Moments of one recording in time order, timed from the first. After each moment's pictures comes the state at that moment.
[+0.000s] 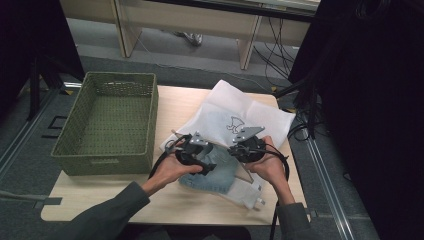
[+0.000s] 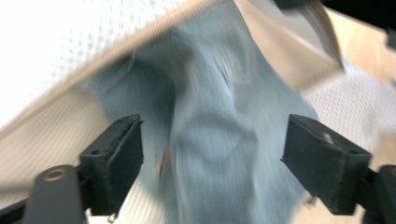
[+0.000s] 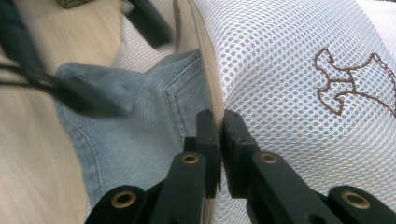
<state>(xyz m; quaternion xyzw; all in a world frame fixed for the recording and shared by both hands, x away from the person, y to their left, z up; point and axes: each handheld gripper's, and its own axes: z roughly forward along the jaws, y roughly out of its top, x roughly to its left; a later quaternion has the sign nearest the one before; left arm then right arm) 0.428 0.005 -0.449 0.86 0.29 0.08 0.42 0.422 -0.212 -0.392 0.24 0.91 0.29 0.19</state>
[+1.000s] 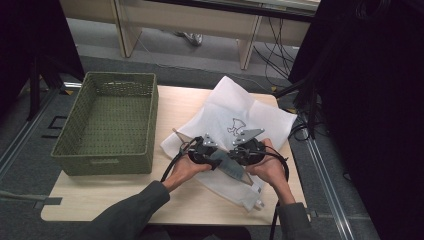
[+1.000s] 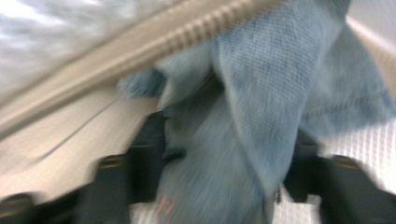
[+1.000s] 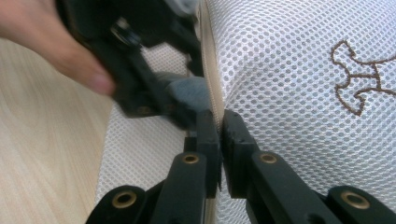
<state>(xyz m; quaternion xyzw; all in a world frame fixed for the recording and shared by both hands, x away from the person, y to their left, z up) 0.454 -0.026 -0.490 0.86 0.29 0.12 0.40 0.423 -0.215 -0.402 0.24 0.91 0.29 0.17</state>
